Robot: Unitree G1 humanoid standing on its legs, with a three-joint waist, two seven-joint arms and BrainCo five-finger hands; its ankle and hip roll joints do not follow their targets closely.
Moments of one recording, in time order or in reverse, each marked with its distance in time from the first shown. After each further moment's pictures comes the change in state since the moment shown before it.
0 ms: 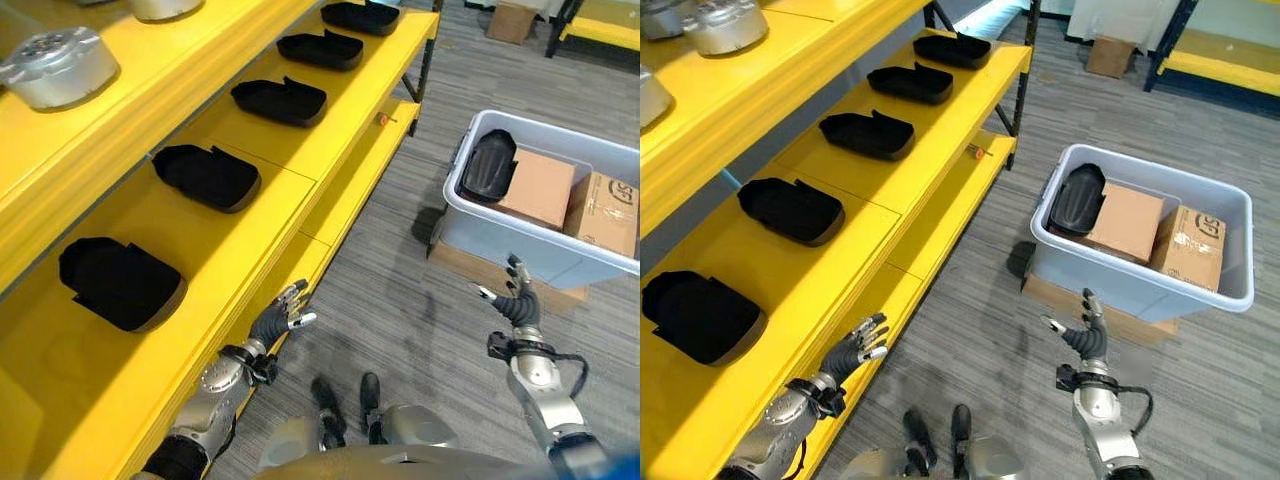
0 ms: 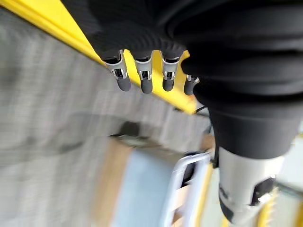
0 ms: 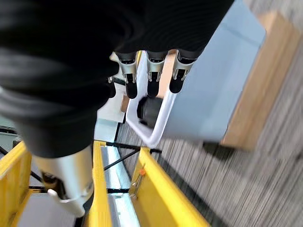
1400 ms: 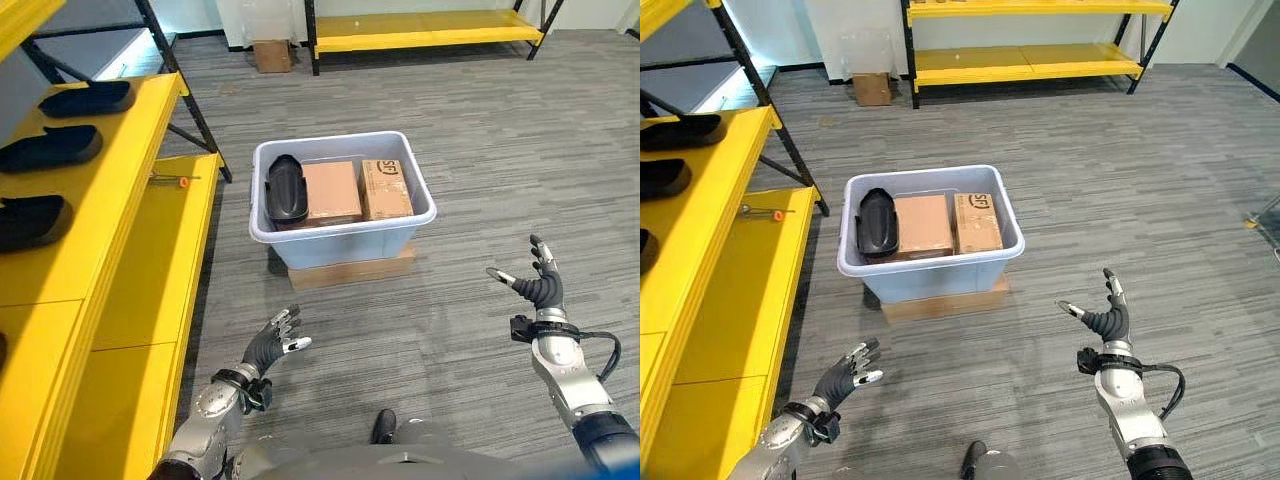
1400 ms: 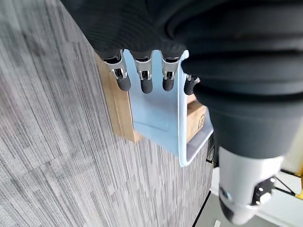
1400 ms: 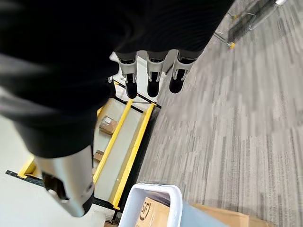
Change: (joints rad) left arm -0.003 -0.021 0.037 0.054 -0.002 0.010 0.001; right arm -0.002 -0.119 -0.111 0.013 -0.117 0.055 -0.035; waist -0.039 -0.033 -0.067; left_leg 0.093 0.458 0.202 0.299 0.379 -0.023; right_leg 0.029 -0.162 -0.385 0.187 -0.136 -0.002
